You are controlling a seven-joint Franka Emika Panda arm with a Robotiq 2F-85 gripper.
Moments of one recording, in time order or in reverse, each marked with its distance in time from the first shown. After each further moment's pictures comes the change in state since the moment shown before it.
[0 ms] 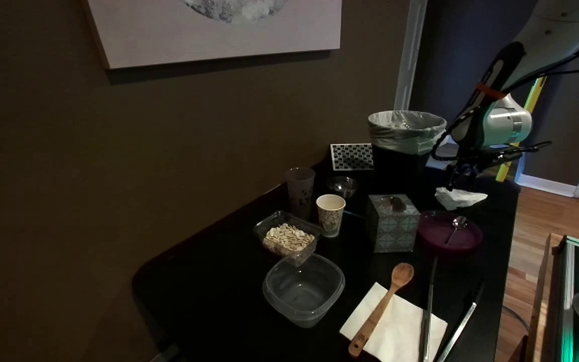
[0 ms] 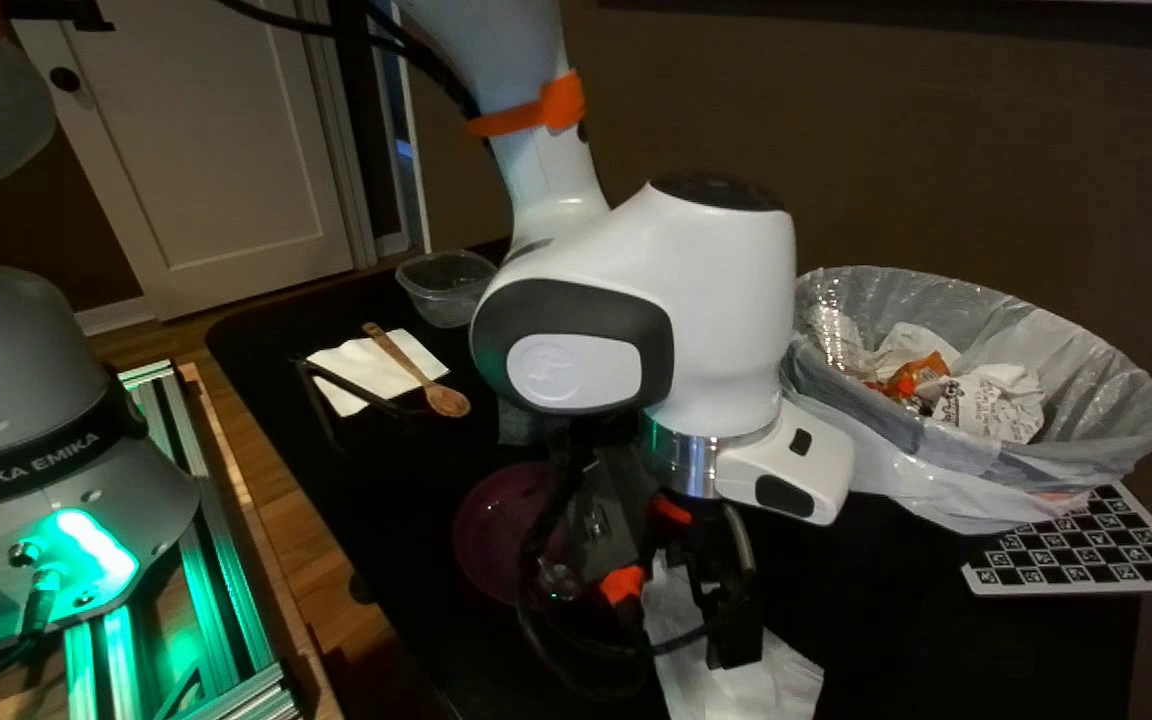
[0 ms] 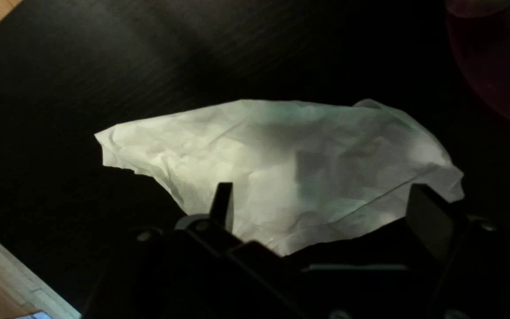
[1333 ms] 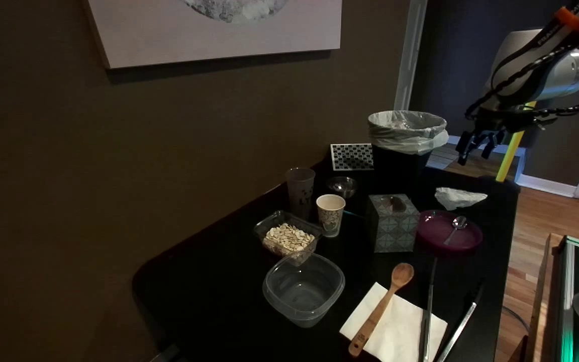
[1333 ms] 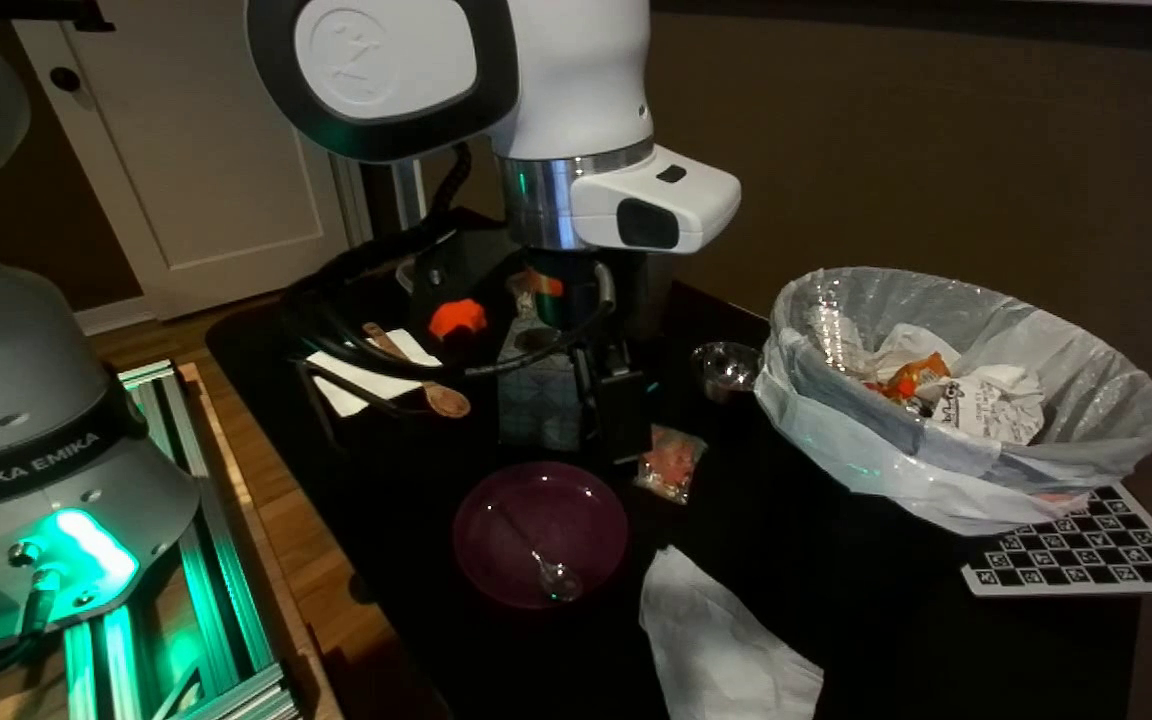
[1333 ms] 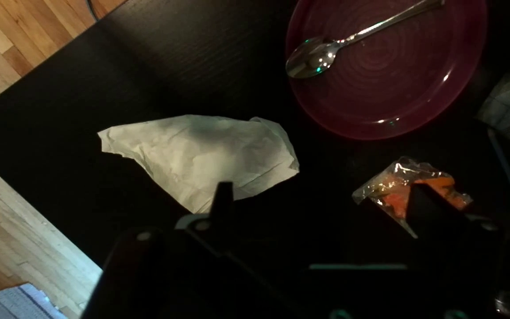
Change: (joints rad) arm 0.190 -0.621 -0.137 -0.329 -0.227 -0.250 0.196
